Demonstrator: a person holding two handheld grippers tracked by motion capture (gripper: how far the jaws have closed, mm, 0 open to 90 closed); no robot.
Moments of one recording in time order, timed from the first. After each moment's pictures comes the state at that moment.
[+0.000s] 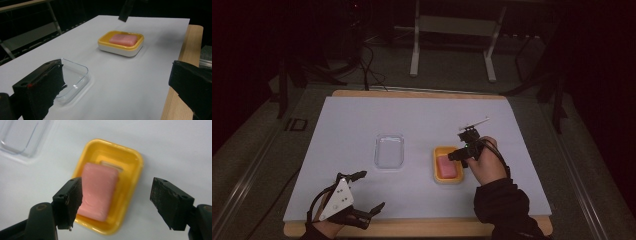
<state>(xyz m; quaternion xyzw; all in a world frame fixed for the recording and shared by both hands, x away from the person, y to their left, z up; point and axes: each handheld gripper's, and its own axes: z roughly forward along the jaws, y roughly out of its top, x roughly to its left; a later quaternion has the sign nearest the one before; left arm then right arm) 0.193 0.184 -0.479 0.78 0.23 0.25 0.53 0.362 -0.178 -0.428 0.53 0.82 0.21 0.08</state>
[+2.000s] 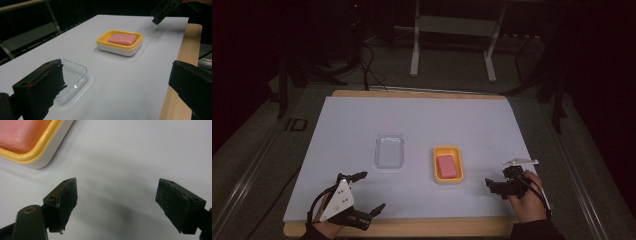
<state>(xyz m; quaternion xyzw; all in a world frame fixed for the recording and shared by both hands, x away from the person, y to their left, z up) 0.191 0.183 -0.479 0.78 0.22 0.25 0.53 0.289 -0.296 -0.486 0.52 0.79 0.26 0.17</state>
